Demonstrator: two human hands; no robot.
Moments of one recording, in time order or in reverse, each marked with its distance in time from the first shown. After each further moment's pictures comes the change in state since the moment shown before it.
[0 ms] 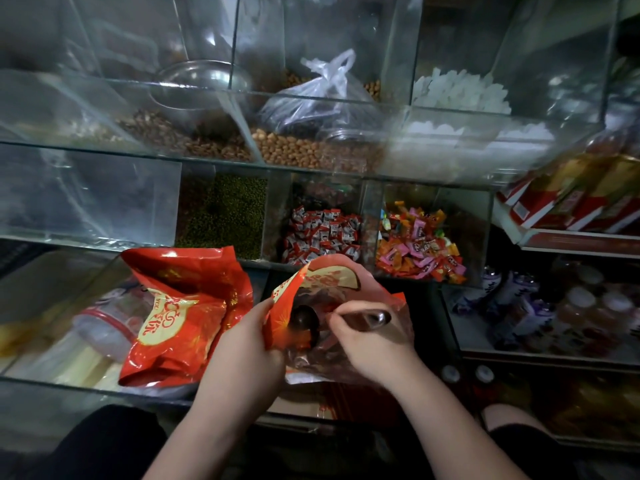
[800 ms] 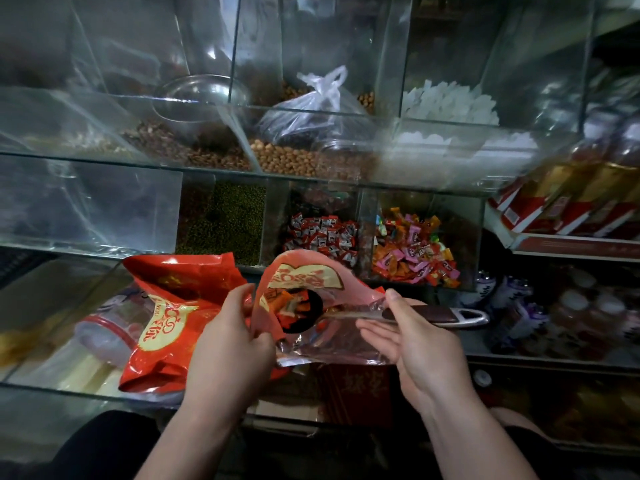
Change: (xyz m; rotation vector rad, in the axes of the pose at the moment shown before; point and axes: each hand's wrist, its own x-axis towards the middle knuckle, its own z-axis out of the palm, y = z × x) left_hand 0.004 0.001 -0.008 0.008 0.203 0.035; right_hand -0.026 -0.009 -0.036 1.006 0.202 0.318
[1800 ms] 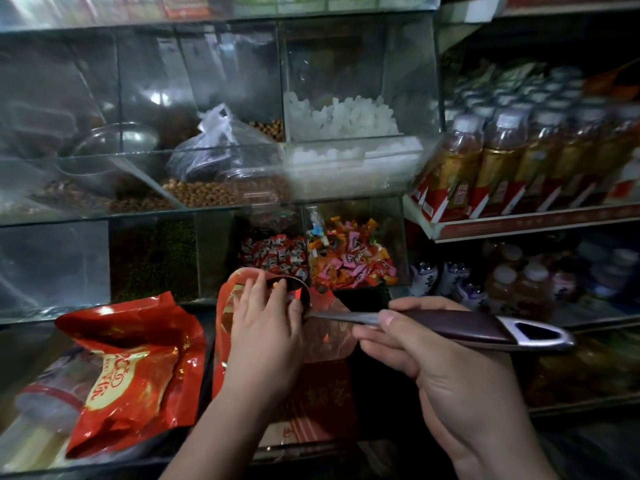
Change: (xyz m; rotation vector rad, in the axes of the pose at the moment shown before) left_hand 0.006 0.079 0.086 0.320 -0.066 0.370; right_hand -0.074 -0.076 -0.065 0.074 -0.058 -0.304
